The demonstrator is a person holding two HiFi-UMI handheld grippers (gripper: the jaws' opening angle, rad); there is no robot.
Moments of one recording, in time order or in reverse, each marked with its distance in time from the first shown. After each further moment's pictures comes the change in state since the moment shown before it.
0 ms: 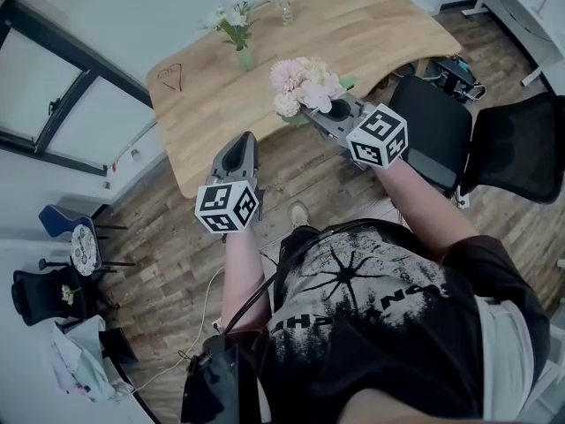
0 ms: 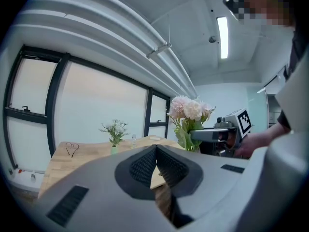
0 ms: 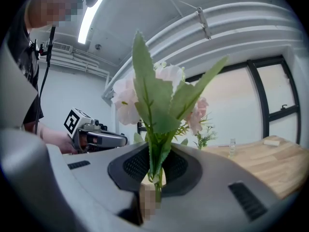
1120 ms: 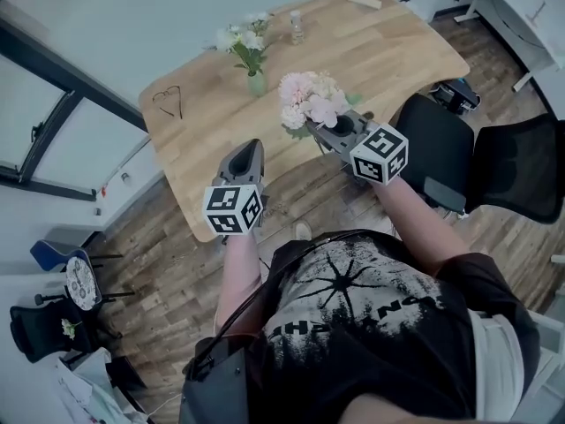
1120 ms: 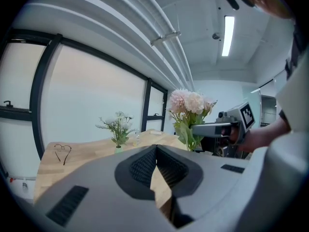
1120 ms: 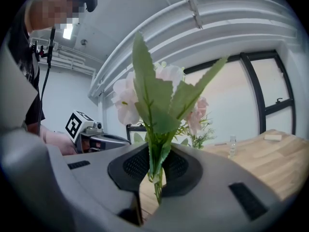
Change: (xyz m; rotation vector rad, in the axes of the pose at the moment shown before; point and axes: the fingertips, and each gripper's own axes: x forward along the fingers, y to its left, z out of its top) left arm 0.097 0.118 -0.005 0.007 0.089 -0.109; right arm 0.118 -0.068 -0.010 0.053 0.018 -0.102
